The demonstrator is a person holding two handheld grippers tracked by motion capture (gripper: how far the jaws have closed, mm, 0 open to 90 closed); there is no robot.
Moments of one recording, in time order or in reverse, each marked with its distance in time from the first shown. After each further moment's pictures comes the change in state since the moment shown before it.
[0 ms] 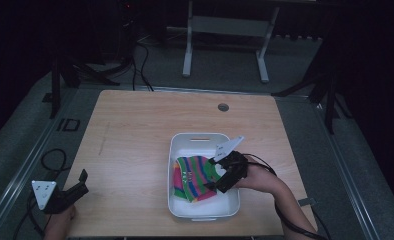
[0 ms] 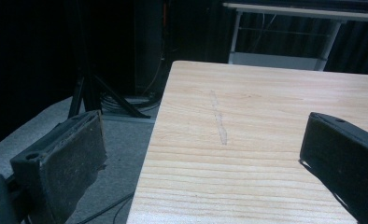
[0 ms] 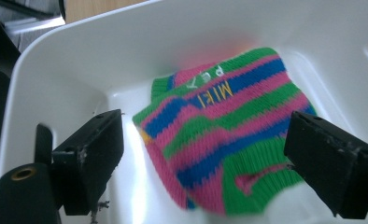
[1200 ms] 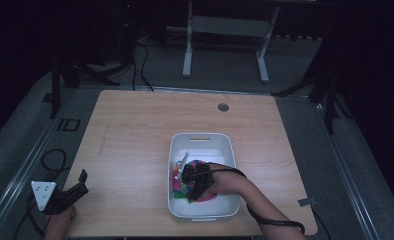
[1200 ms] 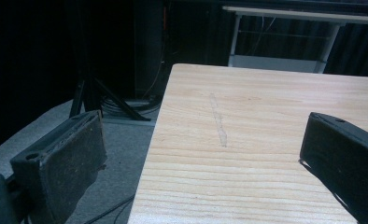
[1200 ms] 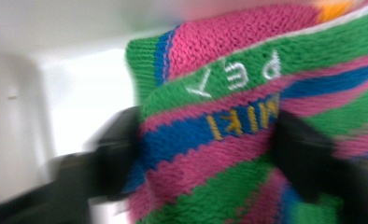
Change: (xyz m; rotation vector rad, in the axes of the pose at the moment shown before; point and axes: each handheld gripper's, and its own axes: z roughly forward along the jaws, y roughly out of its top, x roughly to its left) left arm 0.000 0.000 -0.001 -0.013 0.002 0.005; right arm 0.016 0.030 0.106 0.428 -0.029 -0.101
